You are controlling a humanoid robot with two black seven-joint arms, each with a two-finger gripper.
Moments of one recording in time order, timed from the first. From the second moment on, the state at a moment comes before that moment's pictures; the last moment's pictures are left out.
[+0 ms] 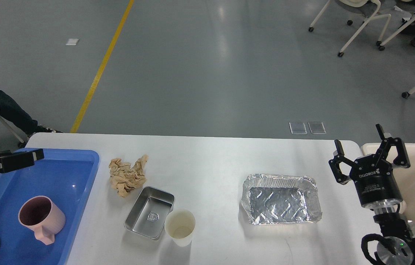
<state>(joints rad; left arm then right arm) -0.37 1.33 -0.68 -1.67 1.25 -0.27 -0.06 -0.09 -0.10 1.64 1.44 -0.46 0.36 0.22</state>
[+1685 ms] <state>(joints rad) -0.44 0.52 -0.47 -1.33 1.67 -0.35 0.21 -0.10 -0.10 1.65 1.44 -0.46 0.36 0.22</state>
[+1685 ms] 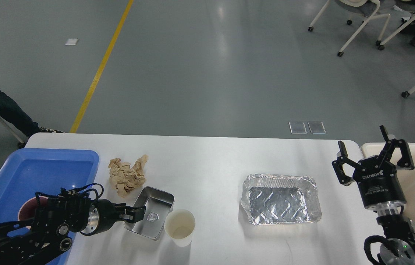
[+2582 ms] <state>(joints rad) -0.49 0.52 -0.50 -1.33 1.65 -0.37 0.15 -0.10 -0.10 1.65 1.44 -0.46 0.36 0.22</state>
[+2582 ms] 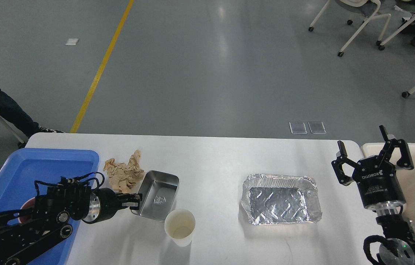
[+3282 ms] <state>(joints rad) -0.70 0.93 -0.69 -1.56 1.26 -0.51 0.16 -0.10 -0.09 1.64 1.45 -0.46 0.36 0.22</state>
